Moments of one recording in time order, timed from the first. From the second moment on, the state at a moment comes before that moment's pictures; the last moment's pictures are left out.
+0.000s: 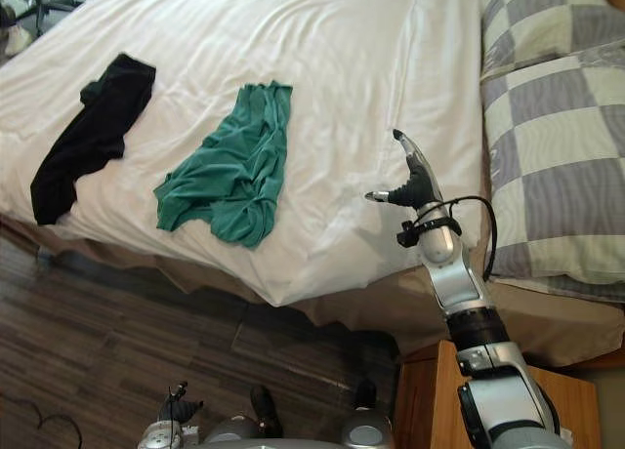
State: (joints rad) left arm 0.13 0.12 0.09 0.90 0.07 -0.06 0.18; right arm -0.55 -0.46 0.14 0.33 -0.21 -0.10 -0.13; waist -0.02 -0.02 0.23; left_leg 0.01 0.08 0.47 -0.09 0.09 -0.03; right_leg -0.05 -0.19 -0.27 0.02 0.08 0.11
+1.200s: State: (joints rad) left arm 0.02 0.10 -0.07 0.84 0.17 -0.10 0.20; right arm -0.26 -0.29 -0.08 0.38 -0.32 -0.12 -0.15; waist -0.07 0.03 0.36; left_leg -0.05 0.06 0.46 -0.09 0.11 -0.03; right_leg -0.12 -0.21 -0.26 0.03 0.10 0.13
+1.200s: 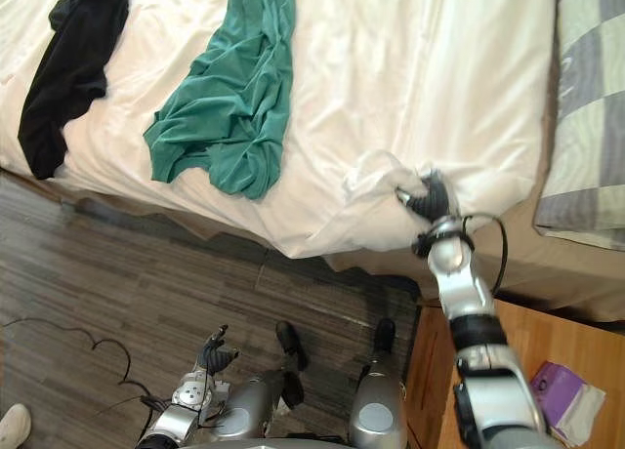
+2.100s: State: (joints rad) left arm 0.11 0.07 0.05 0.91 0.21 -0.03 0.19; right arm 0.05 -0.06 -0.70 0.17 0.08 -0.07 -0.37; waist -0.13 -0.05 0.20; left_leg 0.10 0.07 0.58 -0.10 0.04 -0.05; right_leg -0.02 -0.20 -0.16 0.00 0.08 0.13
